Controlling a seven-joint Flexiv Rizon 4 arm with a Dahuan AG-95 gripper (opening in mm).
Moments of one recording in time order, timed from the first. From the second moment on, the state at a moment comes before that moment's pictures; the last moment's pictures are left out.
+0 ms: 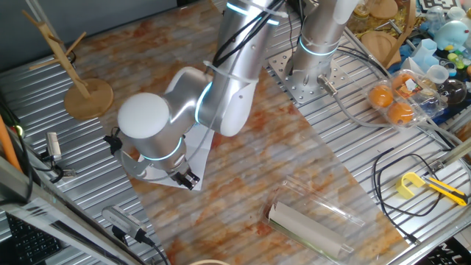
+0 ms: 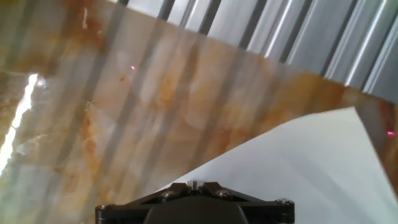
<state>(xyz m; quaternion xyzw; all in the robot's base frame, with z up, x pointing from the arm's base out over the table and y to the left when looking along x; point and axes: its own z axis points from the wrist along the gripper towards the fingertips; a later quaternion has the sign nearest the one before) 0.577 0.188 0.014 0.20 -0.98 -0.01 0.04</state>
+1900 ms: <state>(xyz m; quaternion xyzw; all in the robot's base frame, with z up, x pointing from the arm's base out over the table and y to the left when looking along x) 0.556 0.203 0.014 0.17 -0.98 -0.02 0.04</state>
